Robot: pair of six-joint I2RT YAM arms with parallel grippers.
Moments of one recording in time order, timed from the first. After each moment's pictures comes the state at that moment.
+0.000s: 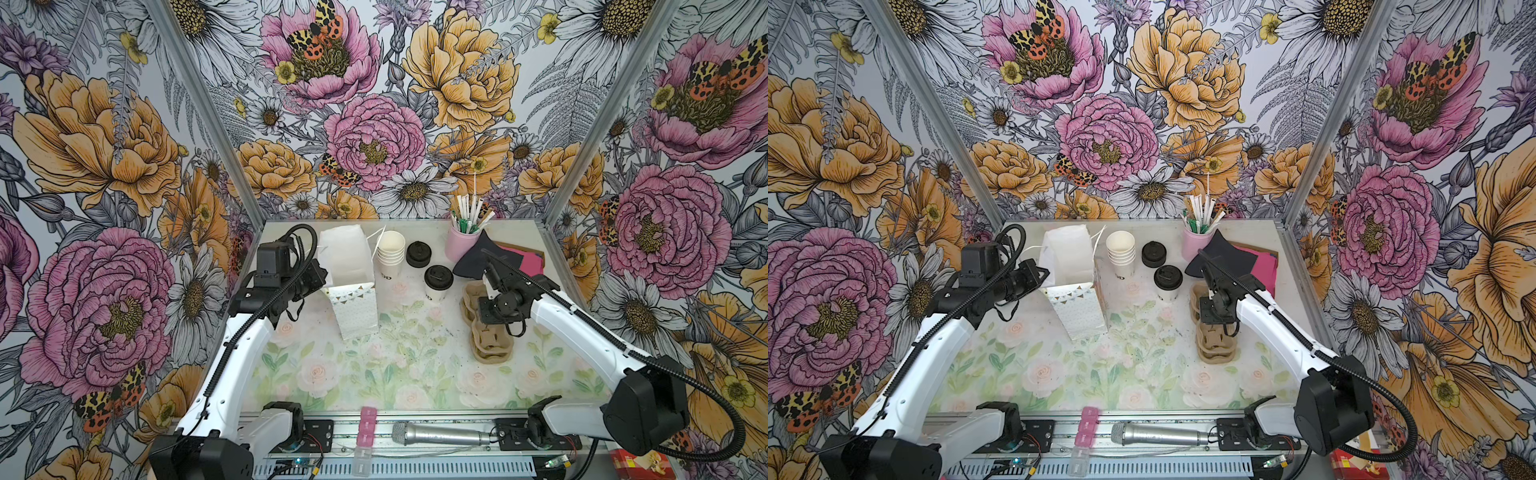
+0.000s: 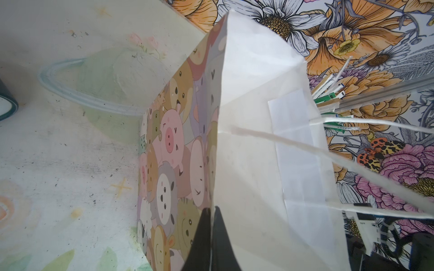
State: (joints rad) left arm -0.07 1.09 1.06 -0.69 0.30 -0.59; right arm 0.37 1.32 1.05 -0.99 0.05 0.33
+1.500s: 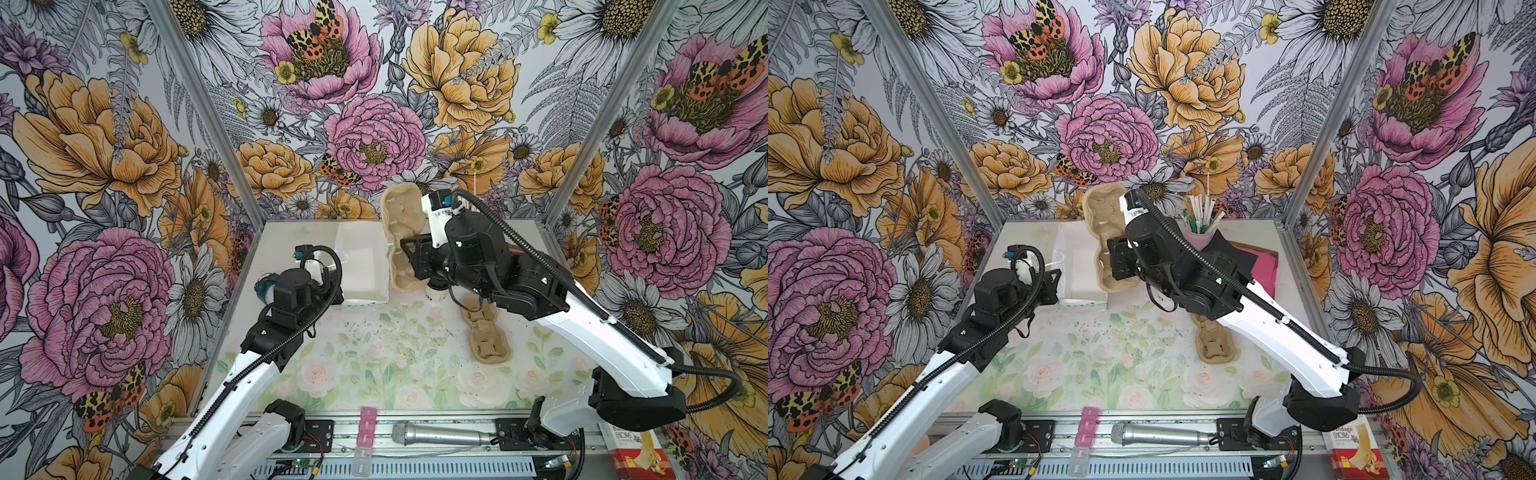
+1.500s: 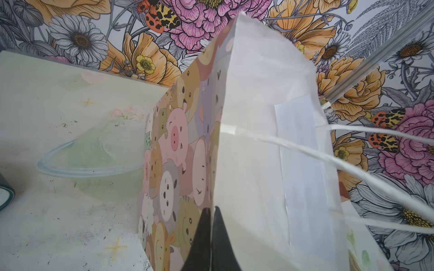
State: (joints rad) left arm -0.39 0.85 0.77 -0.31 -0.05 -0.45; right arm 1.05 1.52 1.97 -0.86 0.36 0.46
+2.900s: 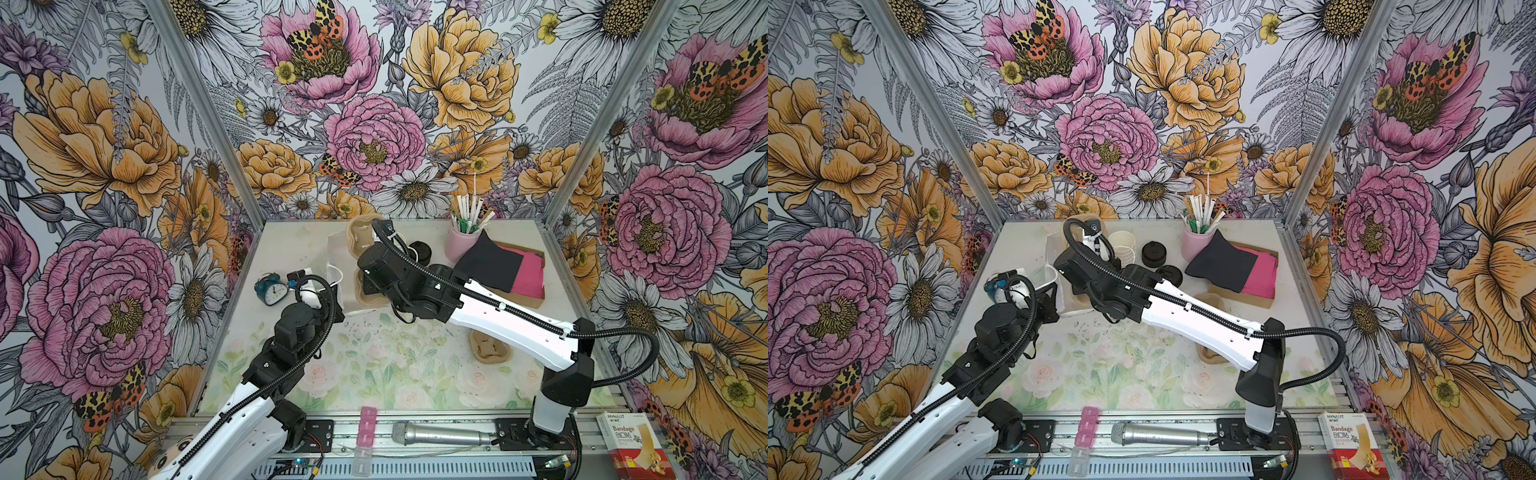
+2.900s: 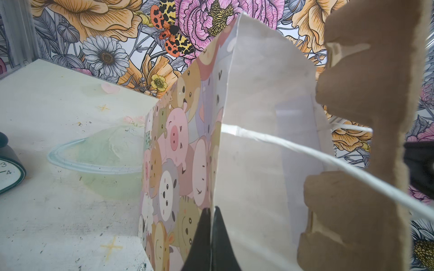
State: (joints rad) left arm -0.53 0.64 0.53 -0.13 -0.29 -0.54; right arm 1.12 1.80 1.95 -0.81 0.57 0.63
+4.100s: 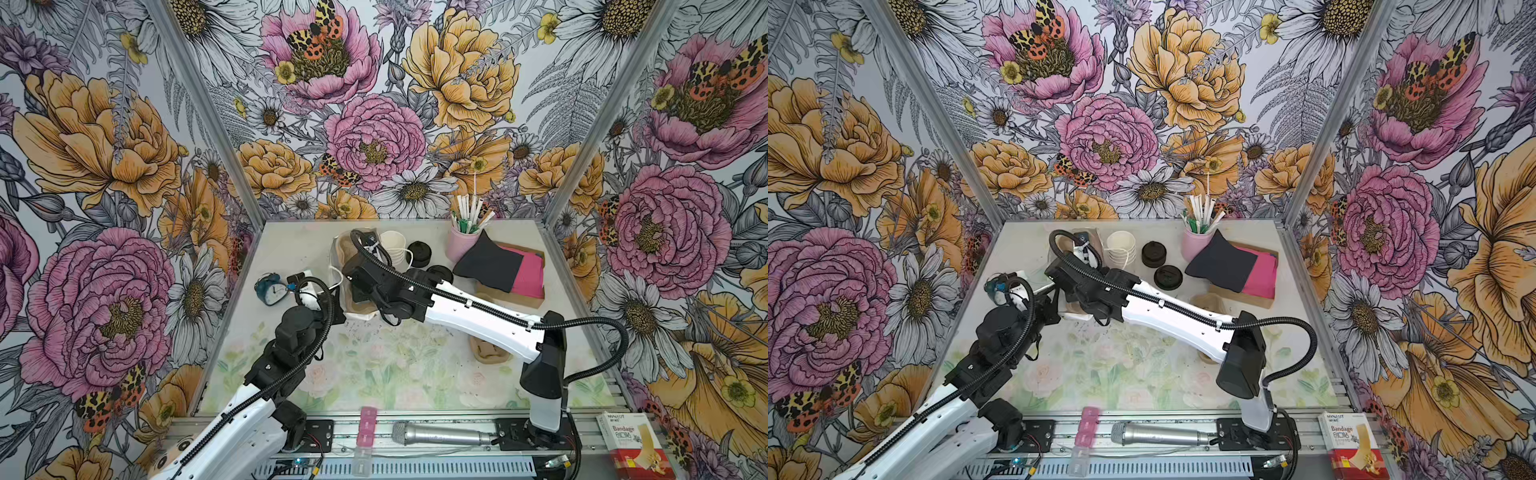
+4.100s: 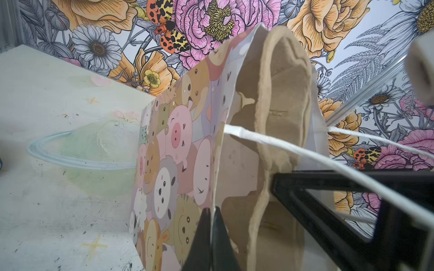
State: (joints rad) left arm -0.54 0.63 0.50 -0.08 -0.27 -0.59; right arm 1.10 1.92 1.94 -0.78 0.51 0.63
